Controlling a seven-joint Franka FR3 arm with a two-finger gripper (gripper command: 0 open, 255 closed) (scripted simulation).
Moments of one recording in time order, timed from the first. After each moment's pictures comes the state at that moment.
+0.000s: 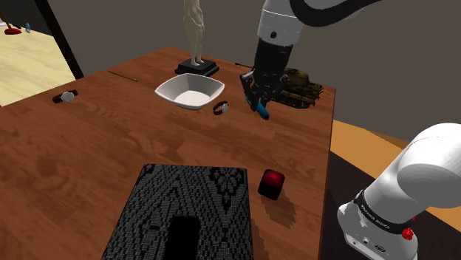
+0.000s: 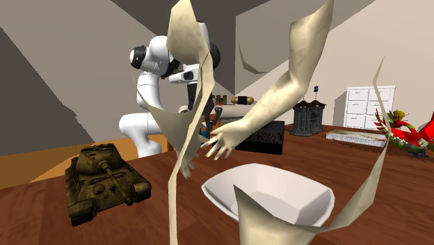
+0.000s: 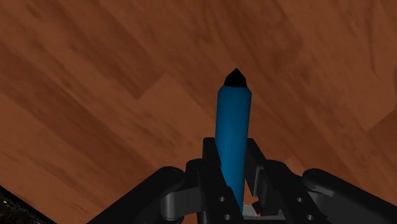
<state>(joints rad) -0.03 -0.54 0.39 -2.39 0.28 1.92 0.58</state>
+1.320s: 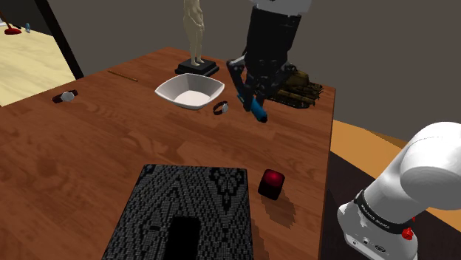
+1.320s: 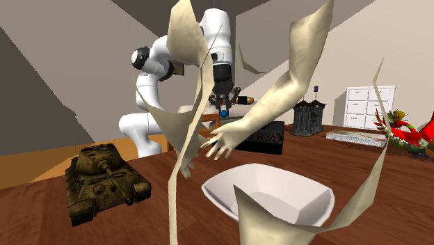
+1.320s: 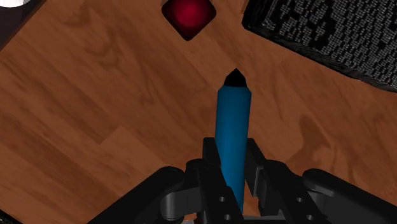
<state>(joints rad) 0.03 -0.59 0.50 -2.22 0.33 1.74 0.78</state>
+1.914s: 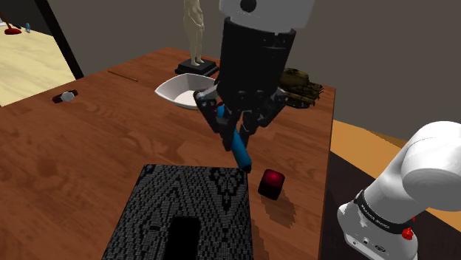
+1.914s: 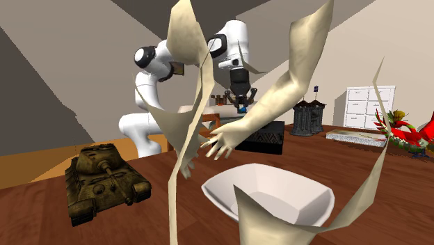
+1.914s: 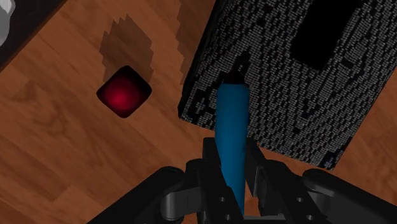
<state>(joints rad) 0.07 -0.54 0.70 -2.12 0.39 1.75 1.01</state>
